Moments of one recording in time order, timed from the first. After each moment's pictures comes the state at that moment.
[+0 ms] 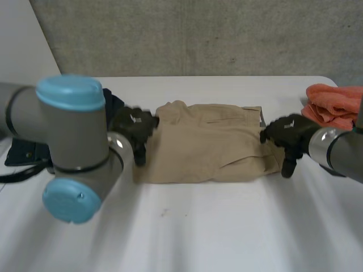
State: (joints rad) left arm 4.11 -2.09 -1.26 3.00 -1.70 3.54; right arm 1.80 -1.14 1.33 0.39 1.32 2.46; left_hand 0.39 0.39 0.39 0.39 0.22; right_hand 0.44 0.43 0.44 0.44 0.28
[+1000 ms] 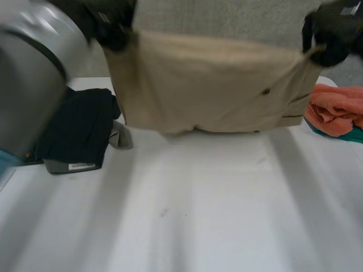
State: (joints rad) left arm 4.08 -1.77 -0.92 2.87 -1.71 3.59; right arm 1.73 -1.36 1.02 0.33 1.27 2.74; left_hand 1.16 1.20 1.19 1.19 0.99; right_hand 1.13 1.18 1.19 1.20 1.01
